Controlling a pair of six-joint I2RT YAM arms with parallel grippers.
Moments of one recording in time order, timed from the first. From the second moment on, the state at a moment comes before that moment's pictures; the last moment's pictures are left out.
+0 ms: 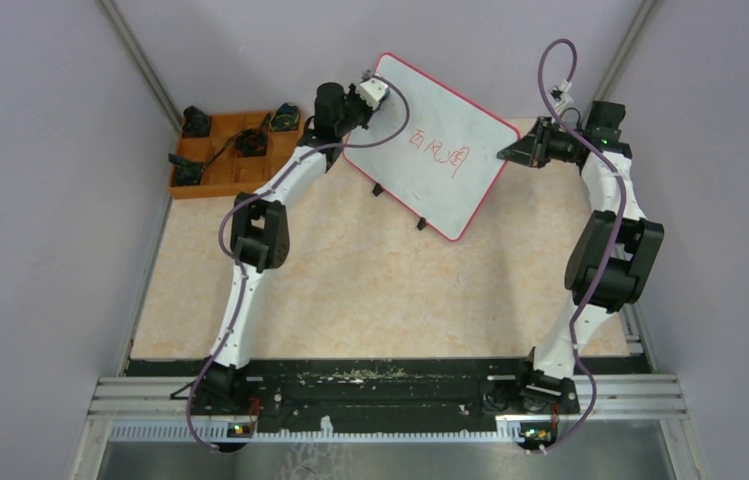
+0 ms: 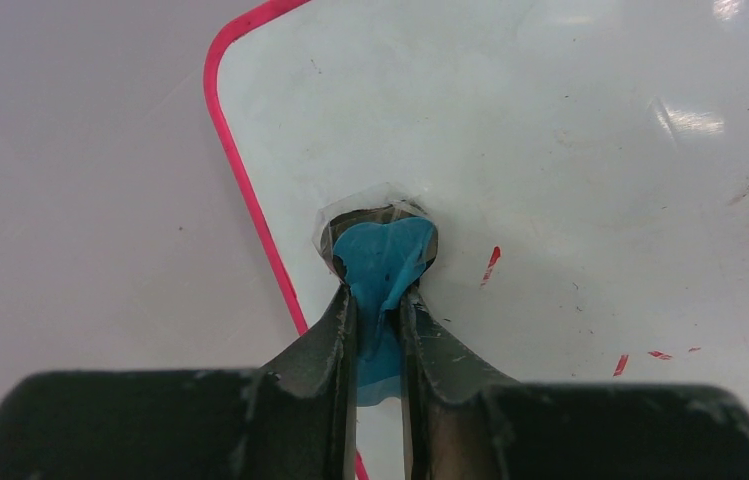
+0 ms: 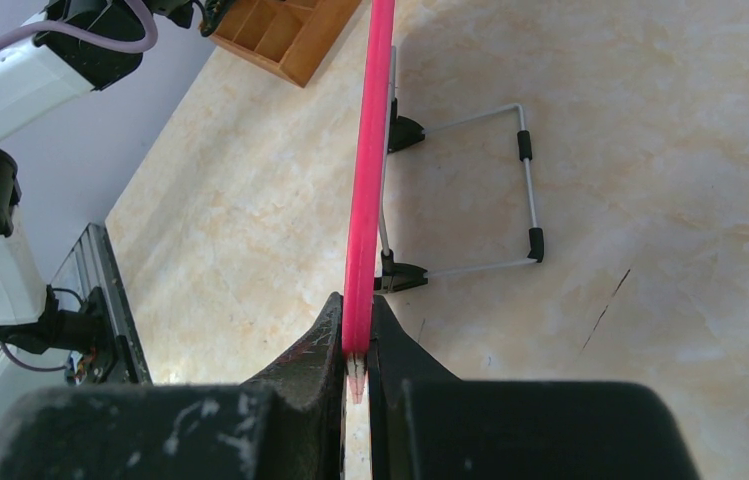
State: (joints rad) left arm -0.40 2.56 2.33 0.21 0.26 0.45; right arm -0.26 1.88 1.61 -0.46 -1.20 -0.09
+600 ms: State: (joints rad) left arm -0.42 2.56 2.28 0.32 0.29 0.50; right arm -0.26 1.88 1.61 -0.46 -1.20 -0.09
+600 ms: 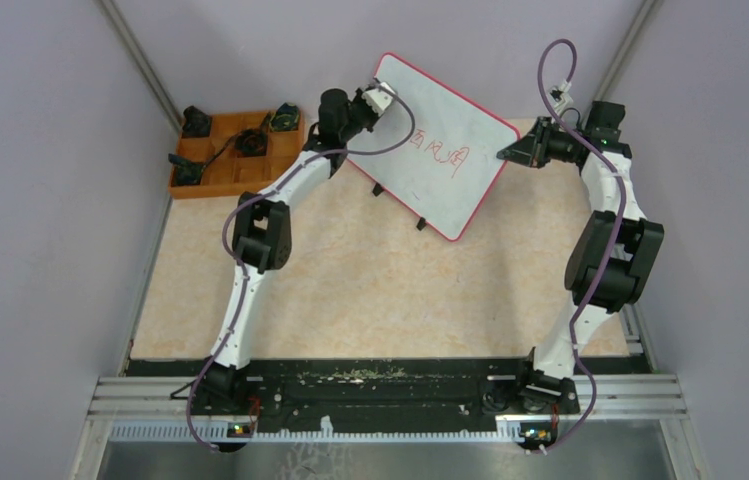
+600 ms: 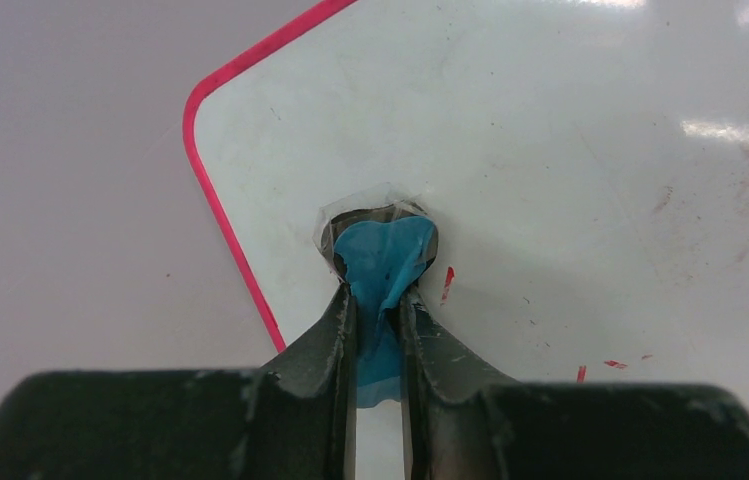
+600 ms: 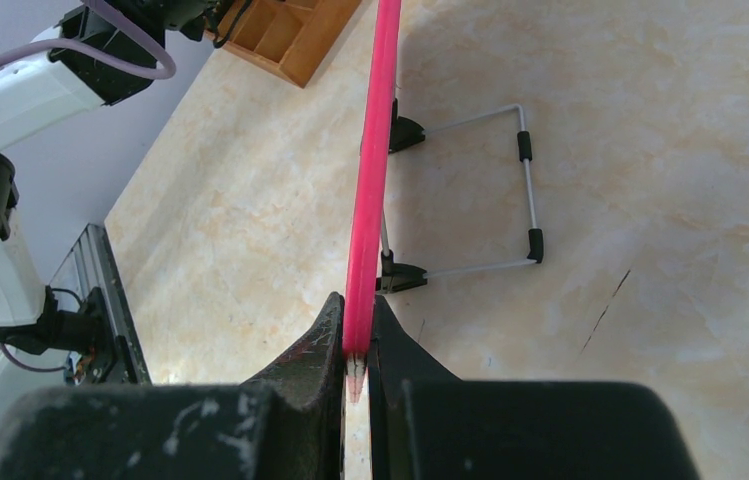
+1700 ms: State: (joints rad) left arm -0.45 2.54 2.26 0.35 0.27 0.58; right arm -0.24 1.88 1.61 -0.44 -1.19 -0.09
